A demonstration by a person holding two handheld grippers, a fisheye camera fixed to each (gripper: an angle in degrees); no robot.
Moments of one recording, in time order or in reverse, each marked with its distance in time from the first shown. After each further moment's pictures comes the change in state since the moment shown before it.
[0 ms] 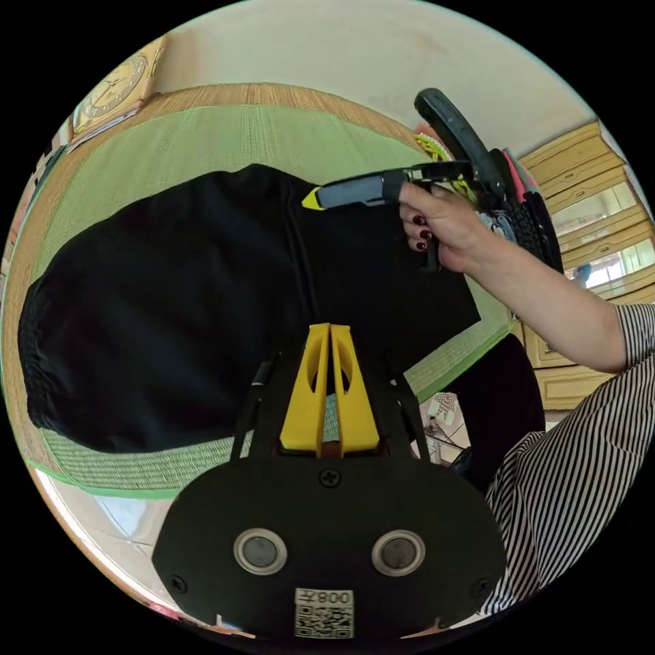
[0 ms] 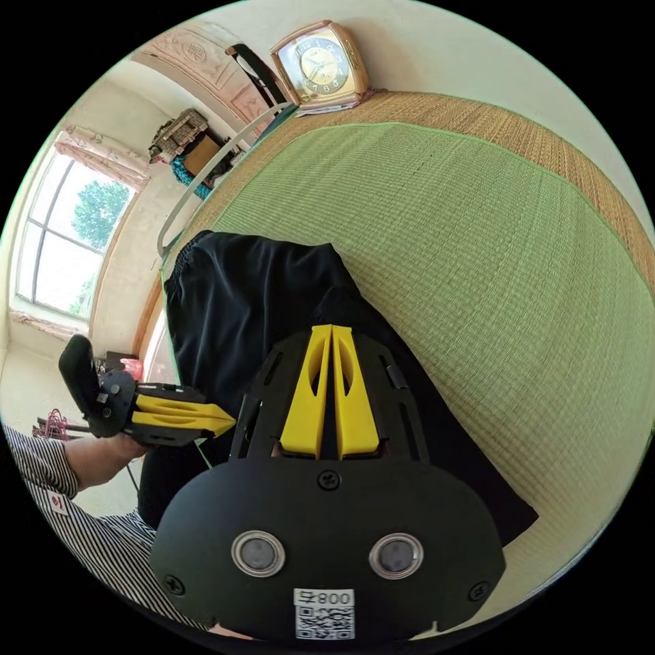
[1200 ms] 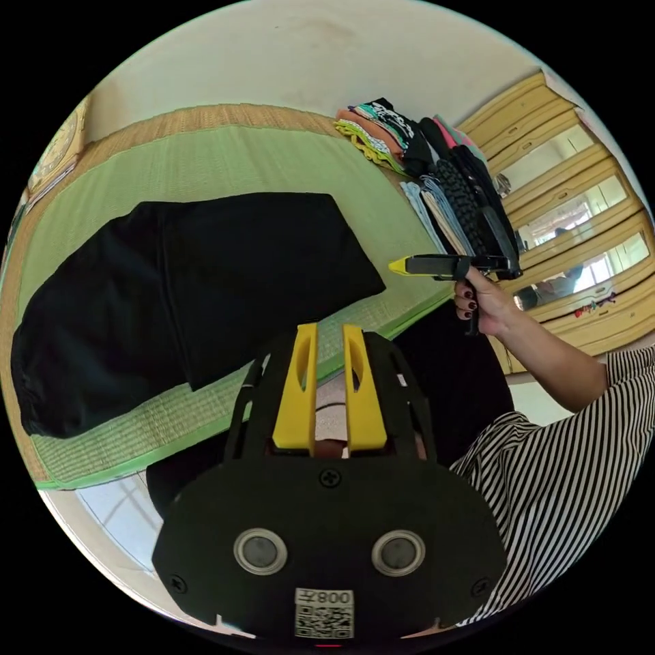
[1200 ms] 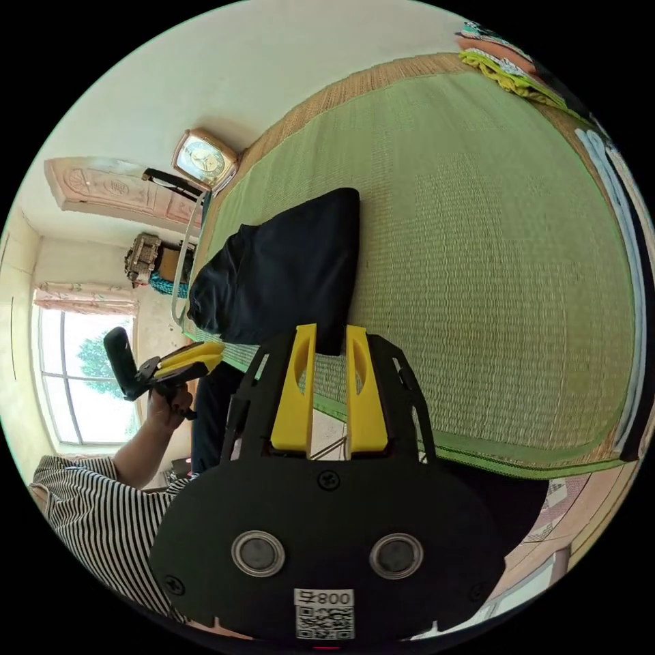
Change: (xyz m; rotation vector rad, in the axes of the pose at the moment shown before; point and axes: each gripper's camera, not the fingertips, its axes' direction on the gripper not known) left arm 0.226 0.050 0.104 0.044 0.107 0.207; right arm 0.136 0.334 -0.051 0.213 -0.192 0.547
